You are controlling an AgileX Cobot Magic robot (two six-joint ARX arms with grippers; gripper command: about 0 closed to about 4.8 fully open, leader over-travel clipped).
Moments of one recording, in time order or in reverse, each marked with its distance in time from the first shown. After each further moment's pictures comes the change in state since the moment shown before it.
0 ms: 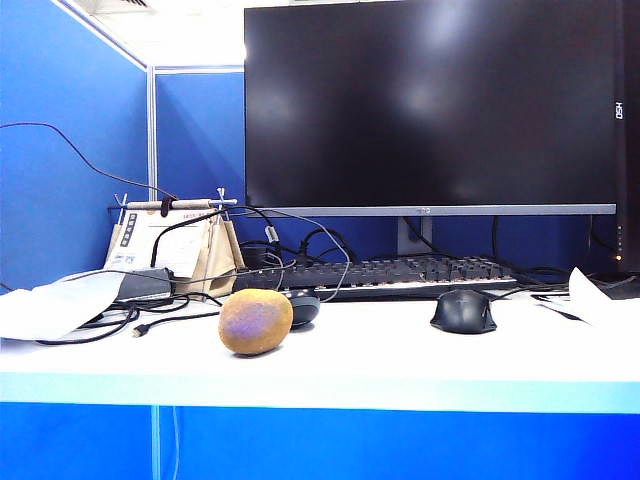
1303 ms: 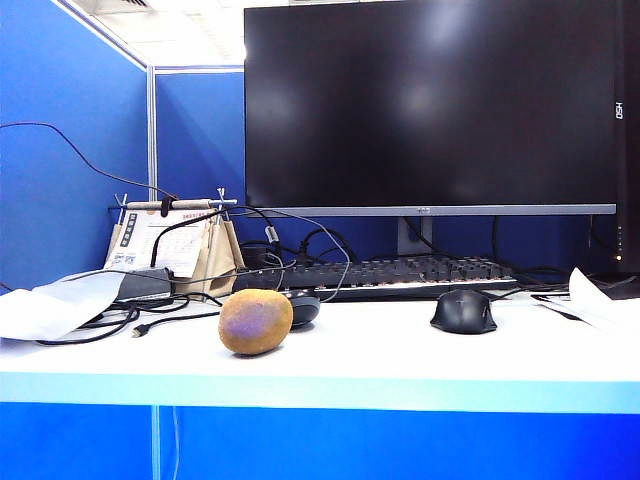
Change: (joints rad) left arm 0.000 0.001 0.000 0.002 -0.018 -0.006; right arm -0.001 -0.002 0.000 0.006 0.002 0.000
